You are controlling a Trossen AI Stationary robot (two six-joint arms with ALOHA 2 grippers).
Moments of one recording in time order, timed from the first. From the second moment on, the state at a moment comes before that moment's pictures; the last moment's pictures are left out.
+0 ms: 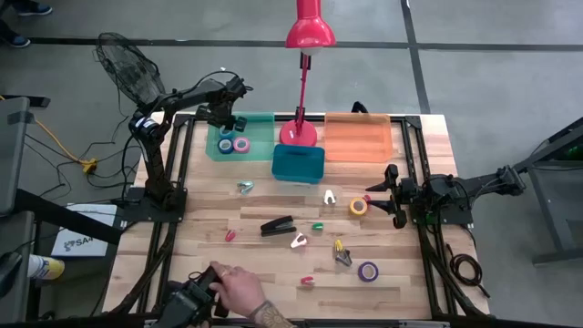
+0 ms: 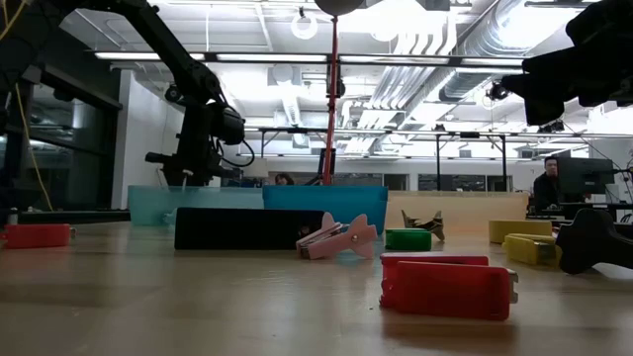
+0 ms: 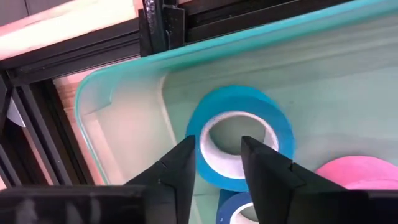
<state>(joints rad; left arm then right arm) 0.98 1.89 1.36 -0.98 -0.22 -0.37 0.20 0.04 0.01 0.06 0.18 0.08</state>
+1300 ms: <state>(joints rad) 0.70 1.41 1.36 -0.82 0.22 -0.05 0.20 0.05 0.01 0.04 -0.02 0.08</state>
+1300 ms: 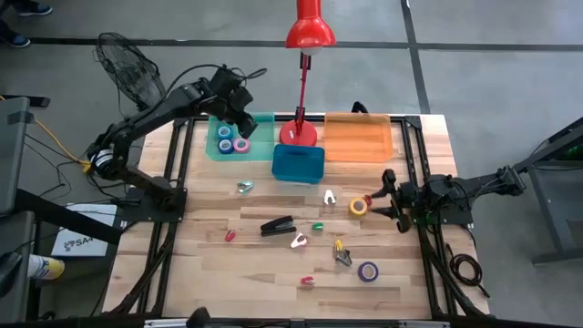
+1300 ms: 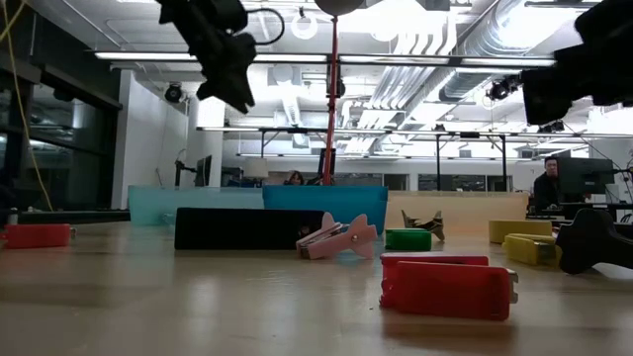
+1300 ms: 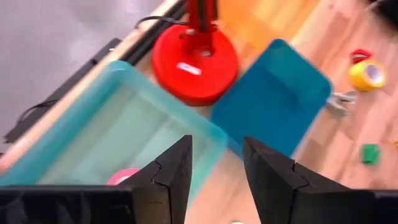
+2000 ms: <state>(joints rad) 0.18 1.28 1.36 -0.76 -0.15 -0.41 0.20 0.05 0.01 0.05 -0.11 0.08</state>
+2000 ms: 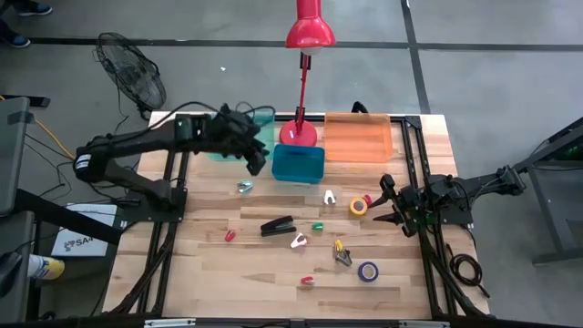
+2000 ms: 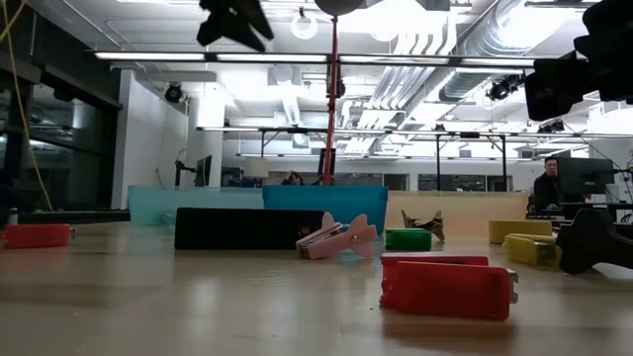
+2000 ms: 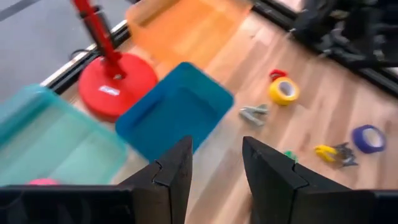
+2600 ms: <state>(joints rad) 0.03 1.28 1.36 -0.63 -0.17 -0.47 0.20 0.05 0.01 0.25 -0.03 0.57</state>
